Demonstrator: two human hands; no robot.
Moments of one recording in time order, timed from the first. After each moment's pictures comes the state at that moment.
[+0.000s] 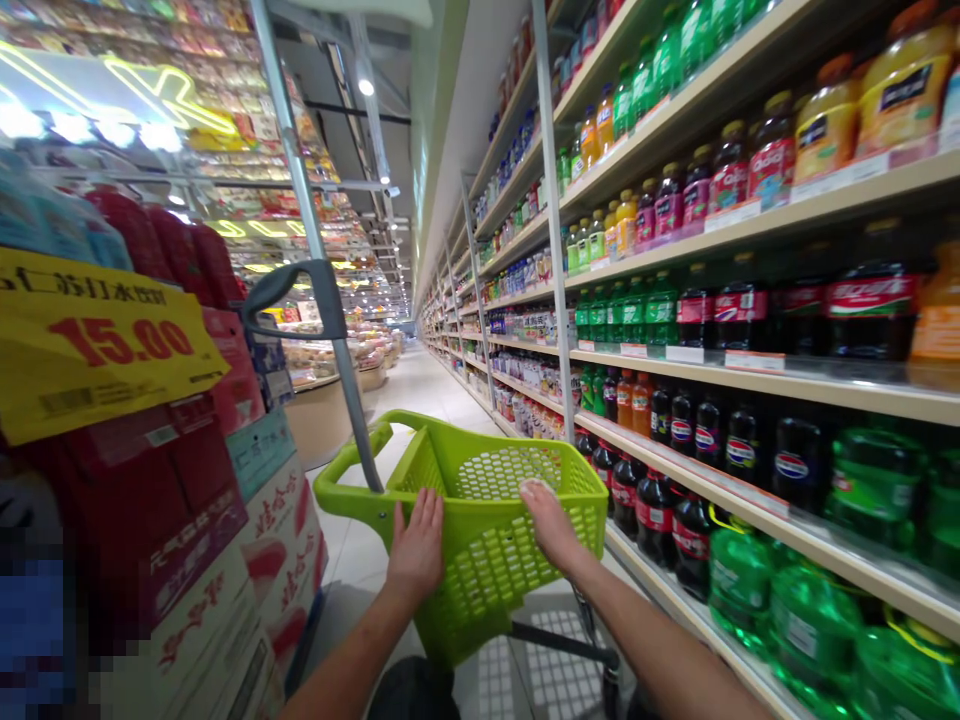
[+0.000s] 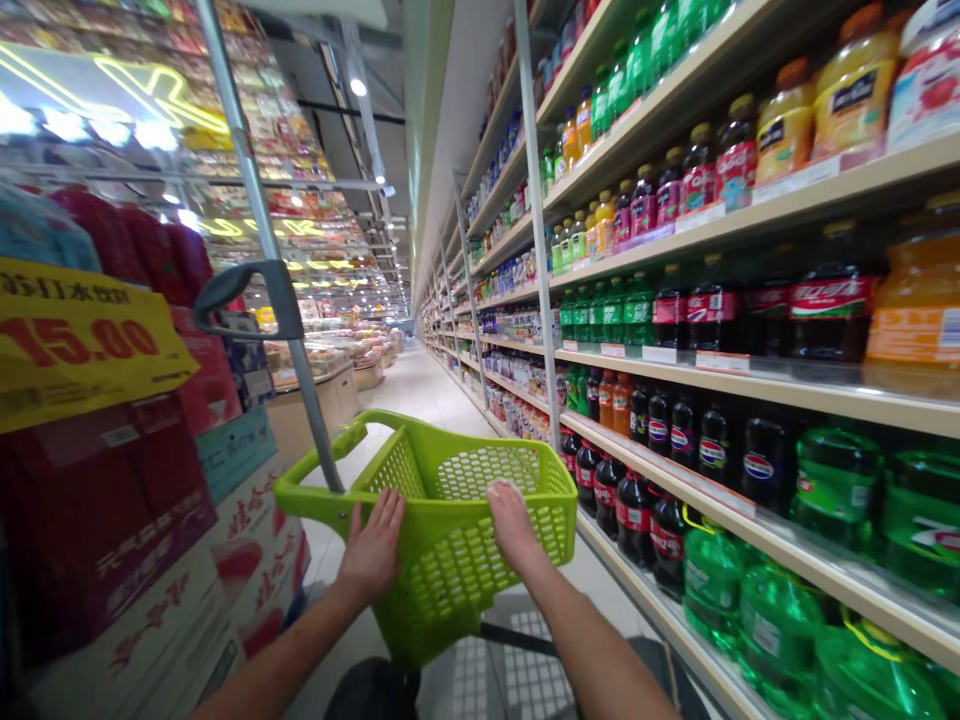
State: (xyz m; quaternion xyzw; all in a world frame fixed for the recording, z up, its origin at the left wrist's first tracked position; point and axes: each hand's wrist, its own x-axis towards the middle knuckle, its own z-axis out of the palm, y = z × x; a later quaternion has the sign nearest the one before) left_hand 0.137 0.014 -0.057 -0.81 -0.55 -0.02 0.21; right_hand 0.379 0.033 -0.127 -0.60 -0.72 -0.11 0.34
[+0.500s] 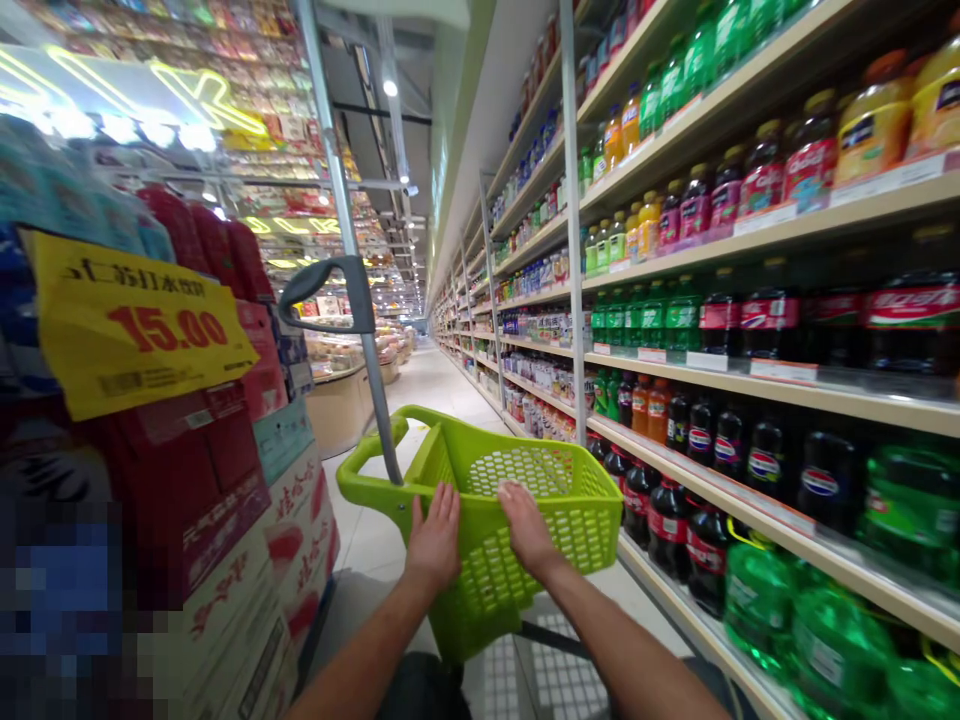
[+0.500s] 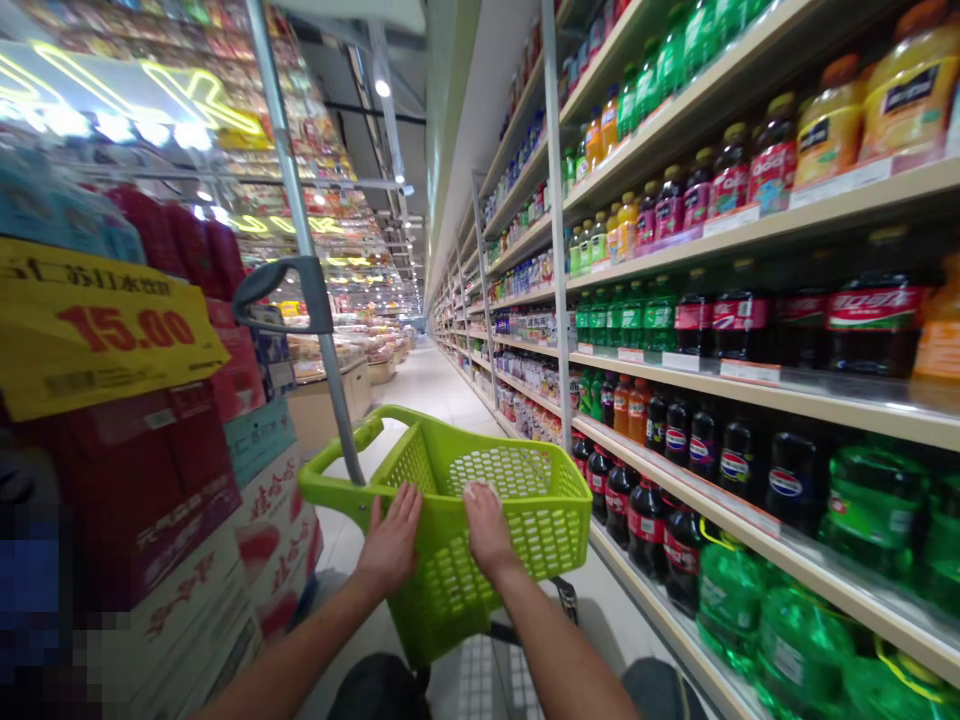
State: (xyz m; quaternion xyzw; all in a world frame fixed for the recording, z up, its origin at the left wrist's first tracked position) left_hand 0.145 0.004 -0.048 -0.81 -0.55 0.00 0.19; right_hand 0.322 0.043 -0.122 -0.55 -0.73 -0.10 0.38
